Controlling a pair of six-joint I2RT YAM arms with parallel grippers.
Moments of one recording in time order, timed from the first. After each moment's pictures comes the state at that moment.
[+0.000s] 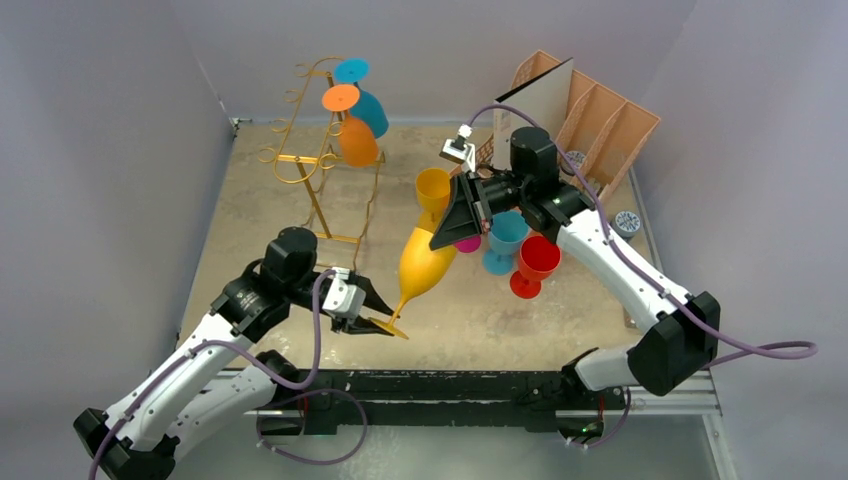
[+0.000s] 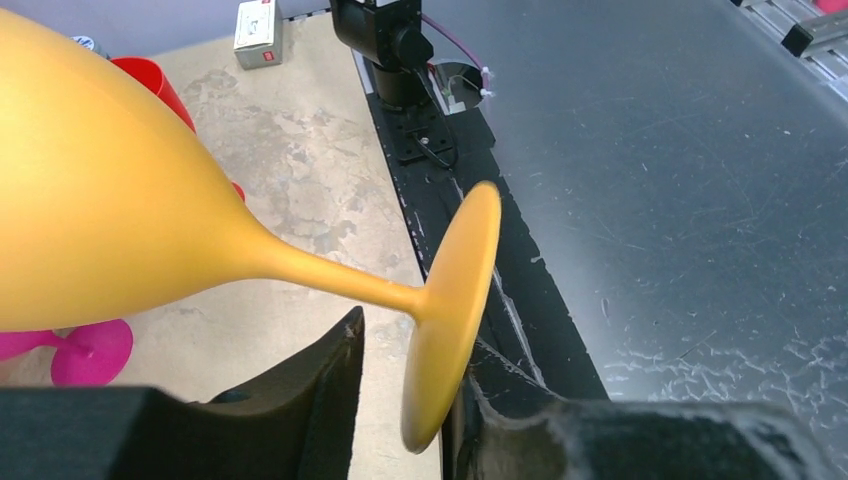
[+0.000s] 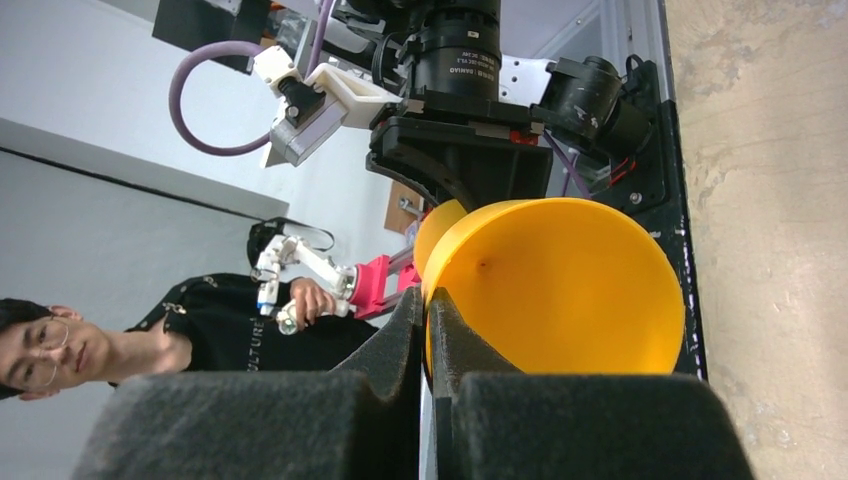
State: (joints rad) left arm -0.64 0.75 0.78 -0.52 1.15 0.55; right arm 0.52 1.39 1.28 -0.15 -1.38 0.81
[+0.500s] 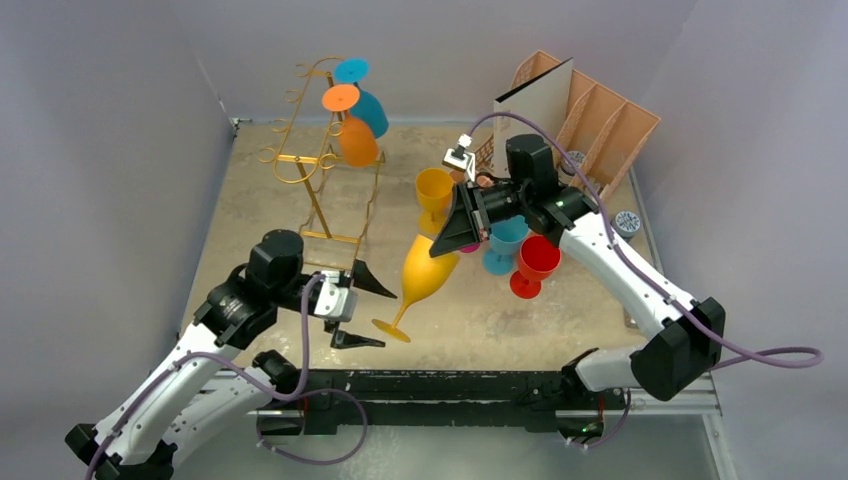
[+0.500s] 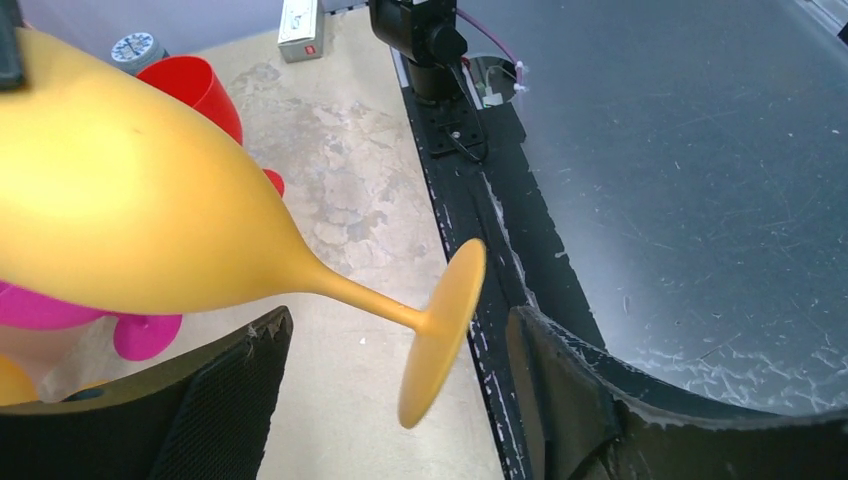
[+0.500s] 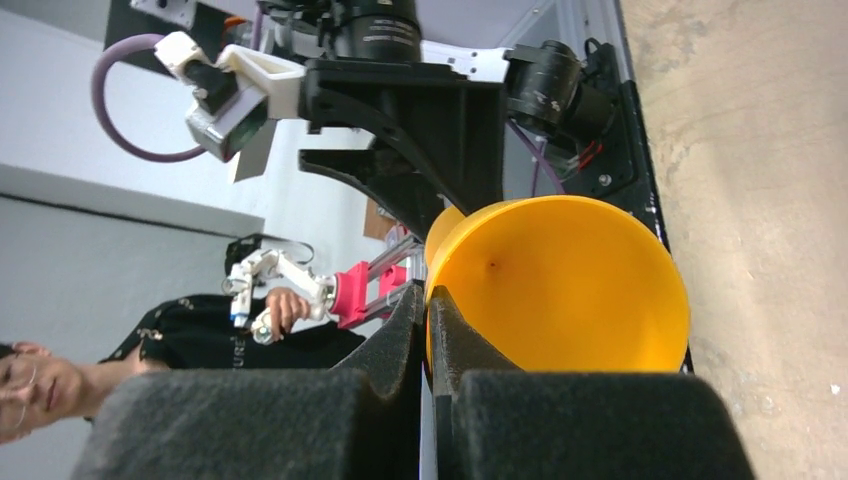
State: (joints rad) left arm -0.64 0.70 0.83 -0.59 1.07 0.56; right arm 0.54 1.37 1.28 -0.32 -1.31 0.68
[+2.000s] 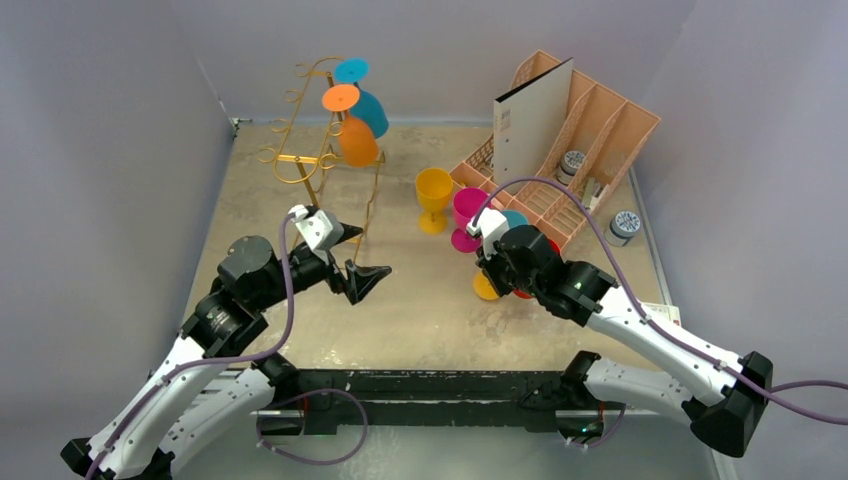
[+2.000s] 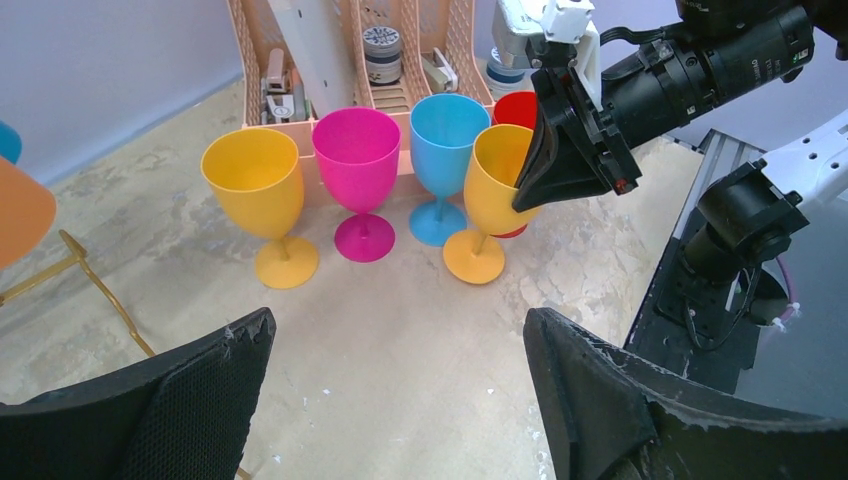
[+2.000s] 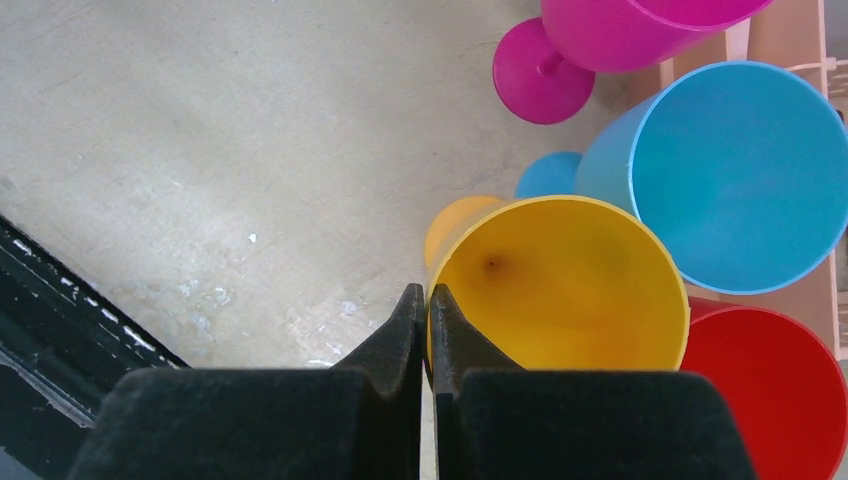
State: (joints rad) left arm -0.64 0.62 0.83 -0.30 0.33 -0.03; right arm 0.84 0.97 0.87 -0.61 0.13 0.02
